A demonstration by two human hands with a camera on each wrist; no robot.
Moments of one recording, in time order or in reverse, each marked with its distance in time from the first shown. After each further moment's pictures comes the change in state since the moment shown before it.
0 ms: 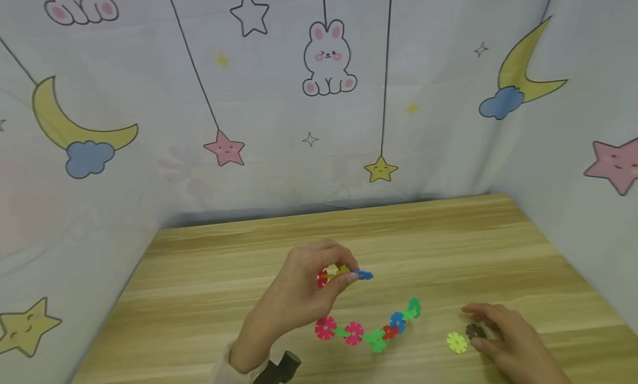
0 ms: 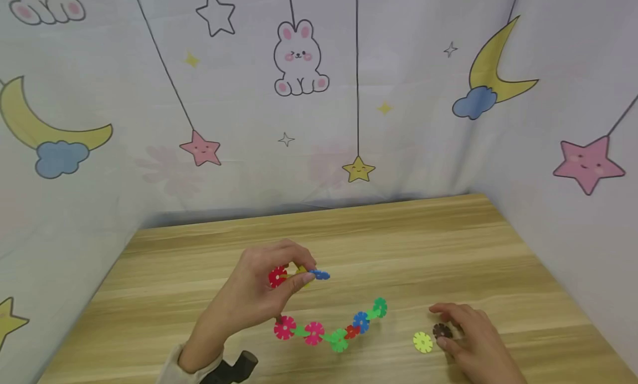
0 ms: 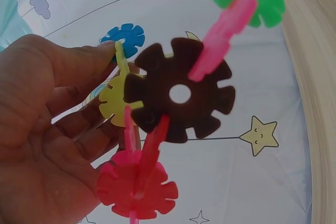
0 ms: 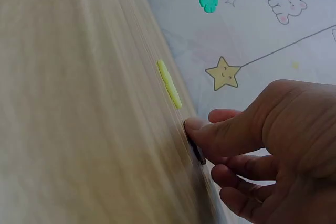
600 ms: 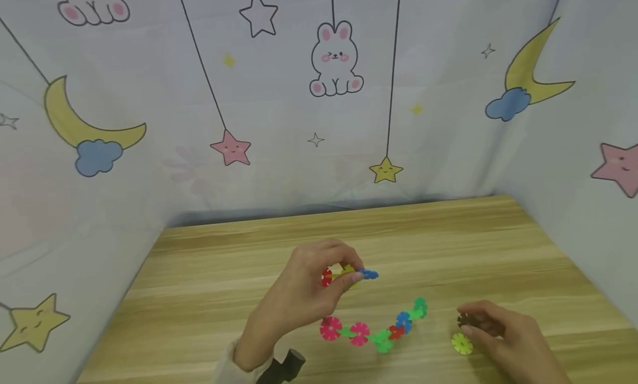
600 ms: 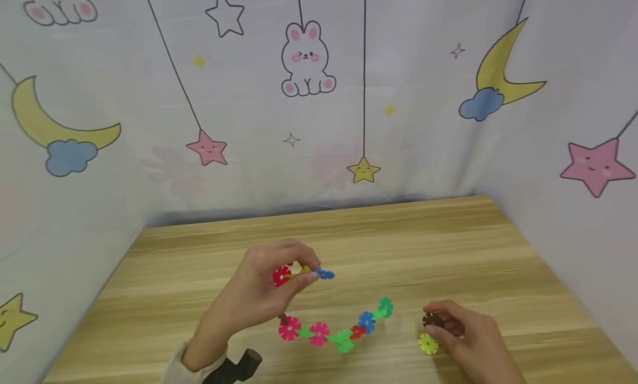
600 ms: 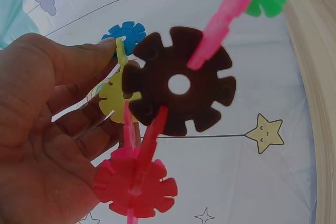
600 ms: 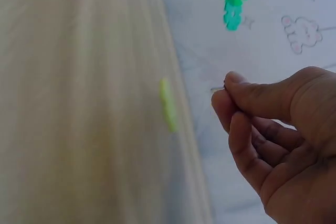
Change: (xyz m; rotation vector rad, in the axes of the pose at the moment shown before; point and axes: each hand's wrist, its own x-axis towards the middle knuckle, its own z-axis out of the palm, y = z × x) left_hand -0.003 0.000 -0.006 -0.011 -0.005 0.005; right_hand 0.018 -0.042 -0.004 0.120 -0.030 0.134
